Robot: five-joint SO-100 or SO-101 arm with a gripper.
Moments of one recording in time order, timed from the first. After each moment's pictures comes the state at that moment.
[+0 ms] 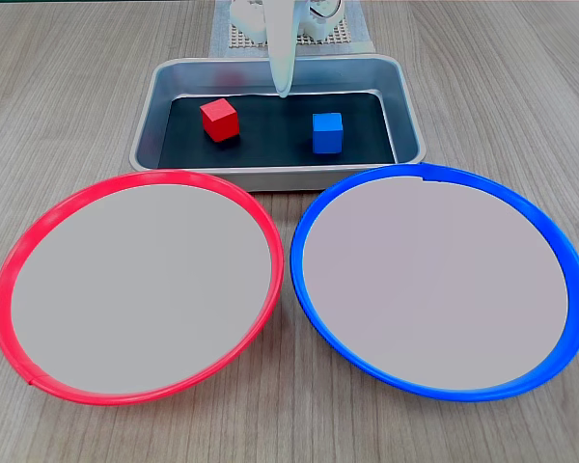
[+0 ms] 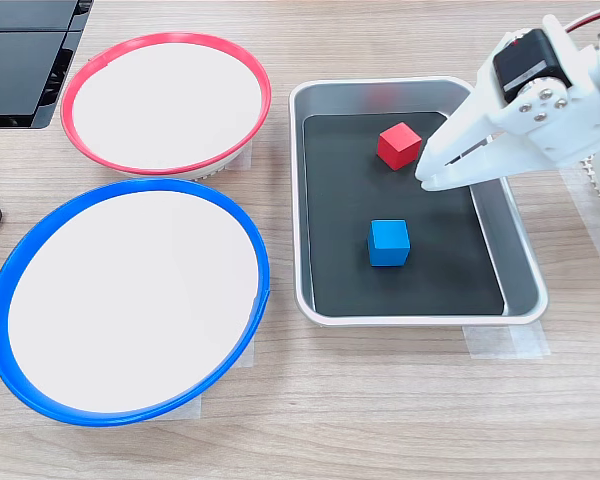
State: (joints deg) arm 5.3 189.4 172.4 65.5 2.0
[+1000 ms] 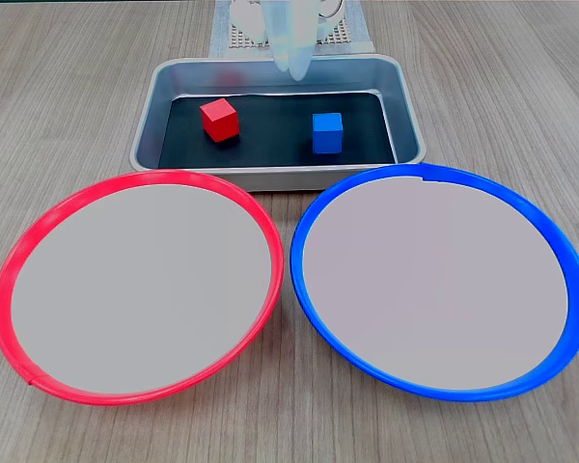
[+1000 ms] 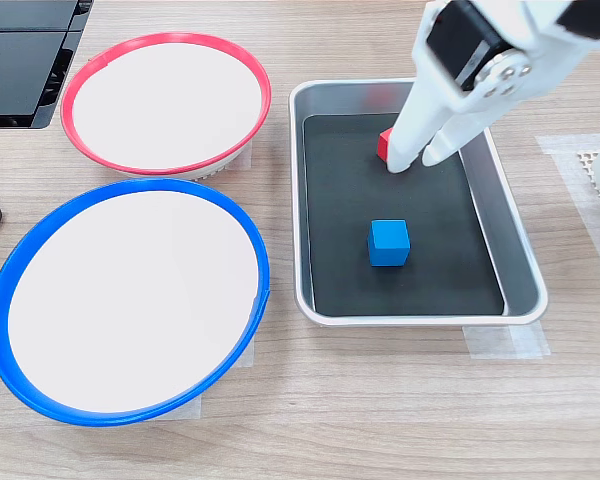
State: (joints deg) arm 0.8 122.4 128.0 70.7 -24.2
